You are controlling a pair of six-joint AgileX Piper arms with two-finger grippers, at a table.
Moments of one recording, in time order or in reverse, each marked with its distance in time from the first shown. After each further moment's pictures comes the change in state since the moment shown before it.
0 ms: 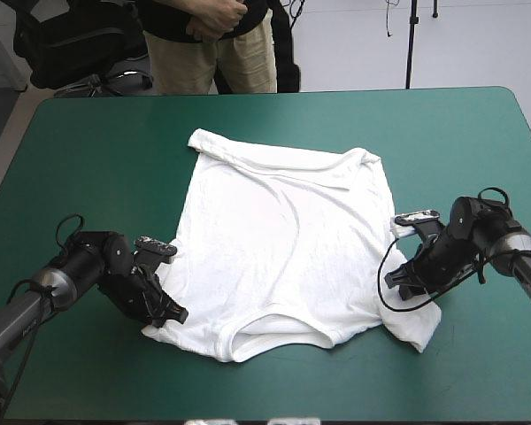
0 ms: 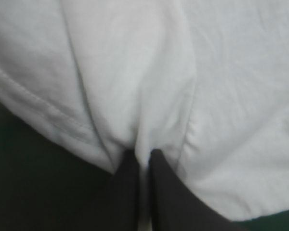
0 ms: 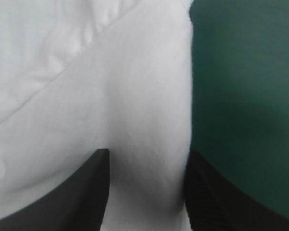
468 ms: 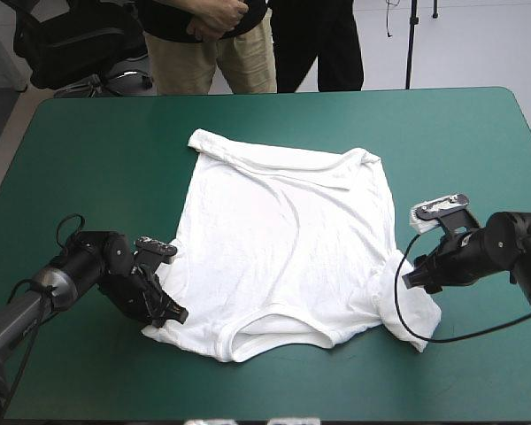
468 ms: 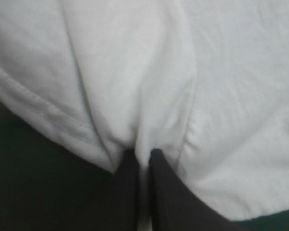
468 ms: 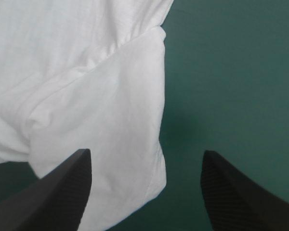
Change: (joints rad) left arm -0.001 0.000 0.000 0.001 0.005 -0.003; right arm 0.000 -0.318 -0.002 -0.072 0.021 0.000
